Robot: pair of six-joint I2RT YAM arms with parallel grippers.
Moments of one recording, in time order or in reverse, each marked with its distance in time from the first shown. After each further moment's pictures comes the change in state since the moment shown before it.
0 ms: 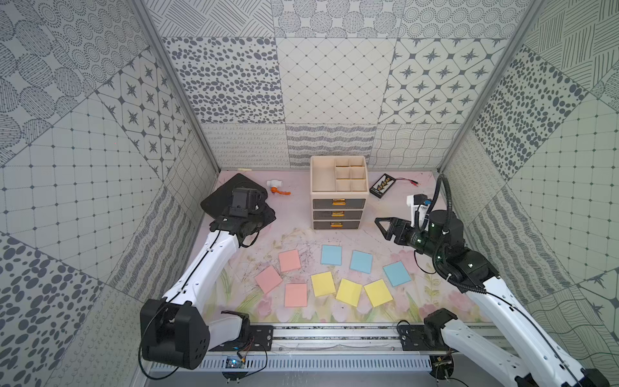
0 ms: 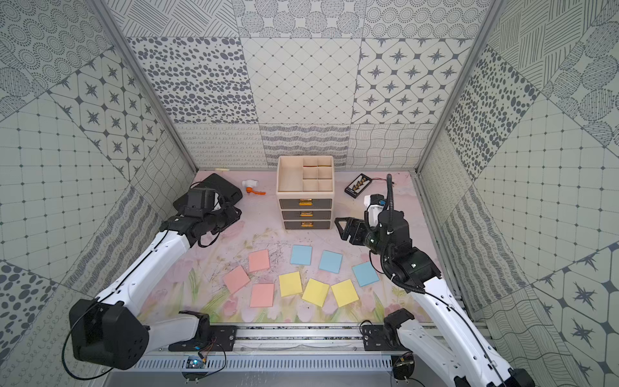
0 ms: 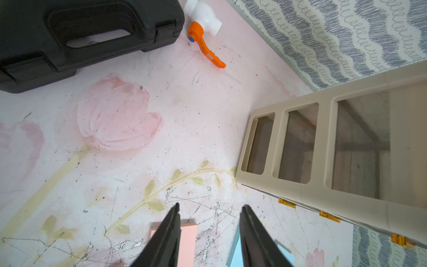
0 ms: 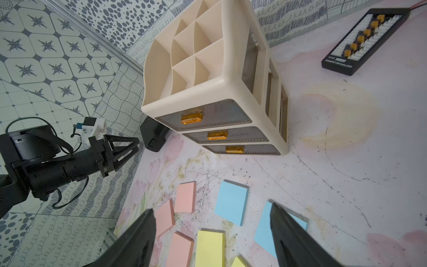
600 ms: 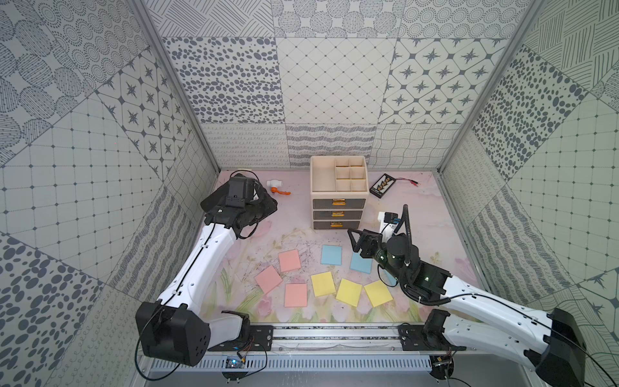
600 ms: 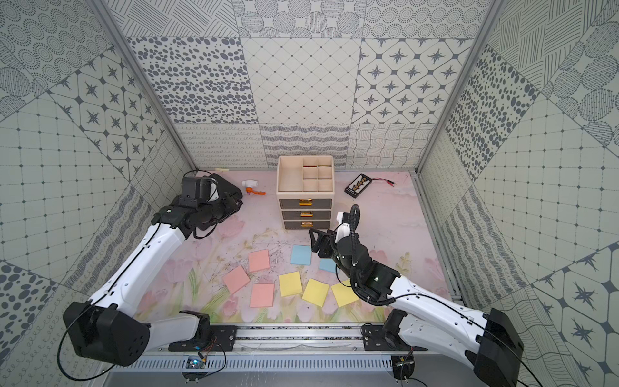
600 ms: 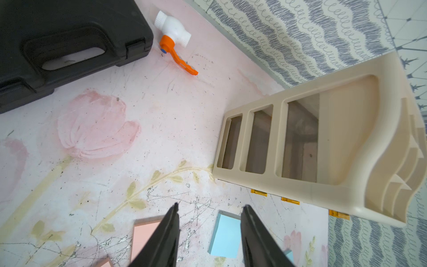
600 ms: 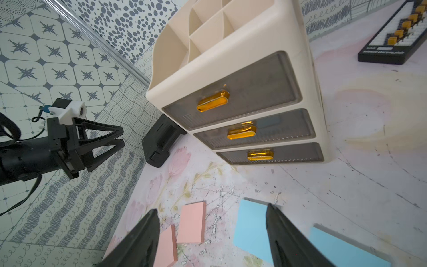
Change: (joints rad) left arm -0.007 0.017 0.194 -0.127 0.069 0.030; right arm 0.458 0.175 -0.259 0.606 0.568 0.155
